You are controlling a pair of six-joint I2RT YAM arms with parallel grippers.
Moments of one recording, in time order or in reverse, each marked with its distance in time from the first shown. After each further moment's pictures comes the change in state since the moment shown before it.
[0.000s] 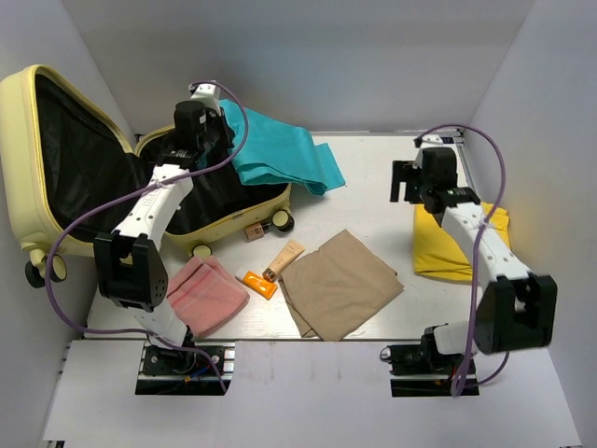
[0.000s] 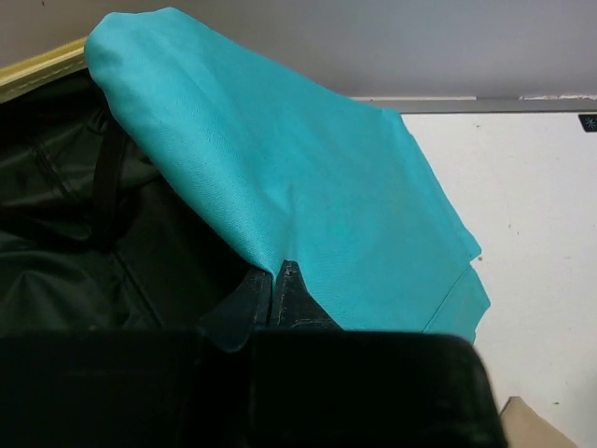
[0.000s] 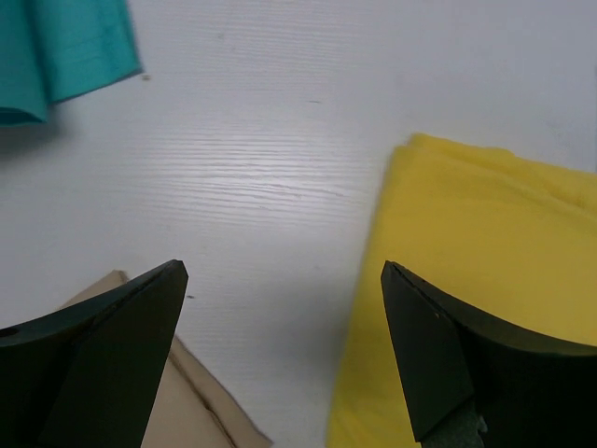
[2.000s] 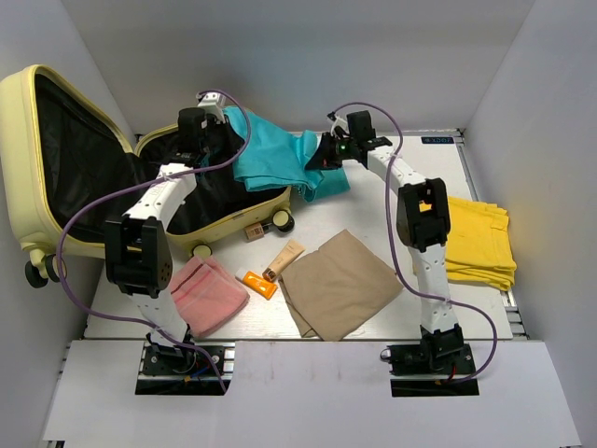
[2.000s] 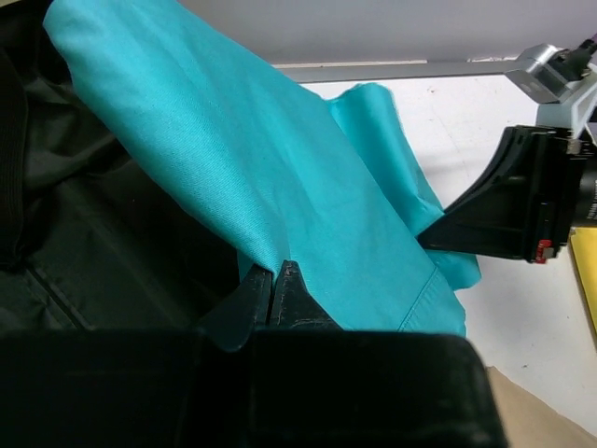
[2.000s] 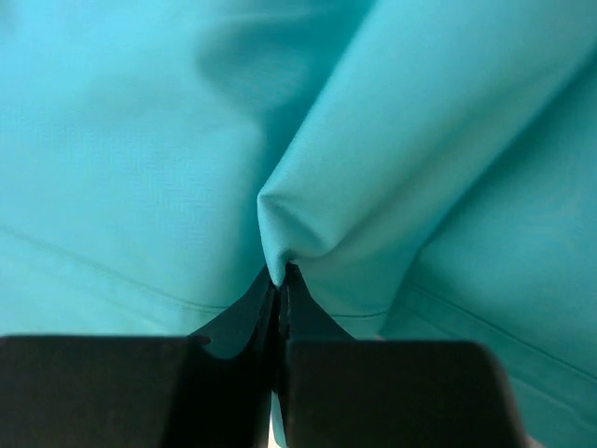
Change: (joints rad) left arm 0.043 0.107 -0.045 0.109 0.226 -0.044; right arm 0.168 1.075 1.007 0.031 -0.858 0.334
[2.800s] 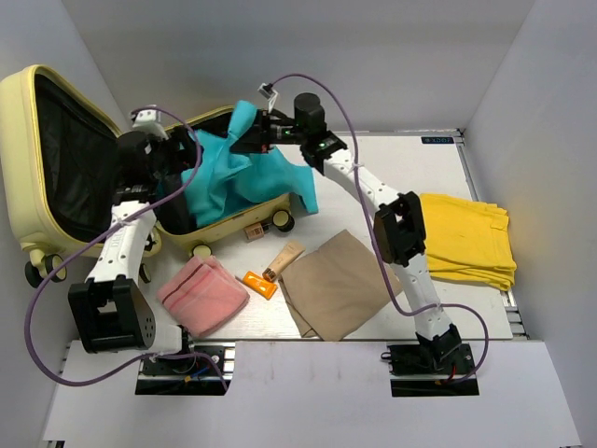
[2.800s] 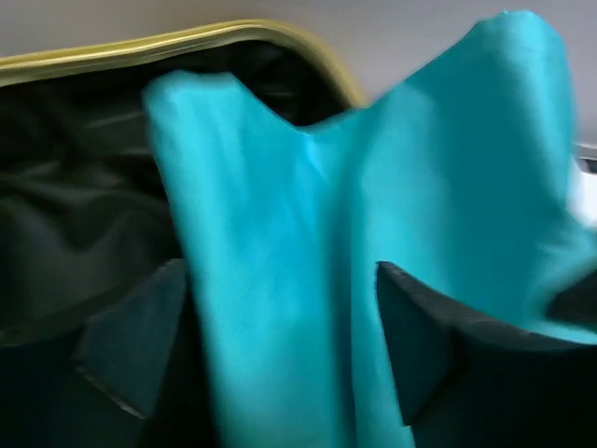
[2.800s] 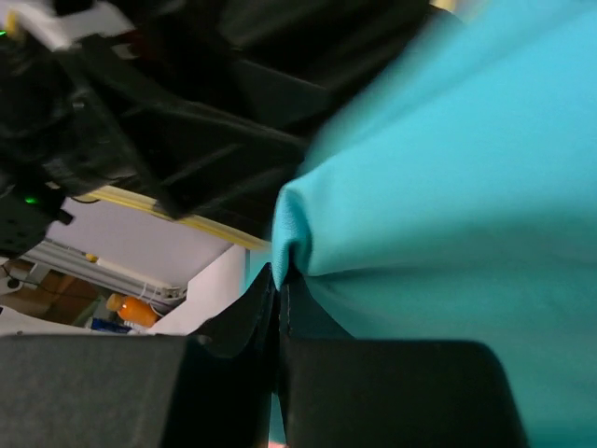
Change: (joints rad) left arm 0.204 -0.397 -0.312 0.031 -0.028 0.007; right arm 0.277 -0.042 0.180 0.479 -0.179 0.383
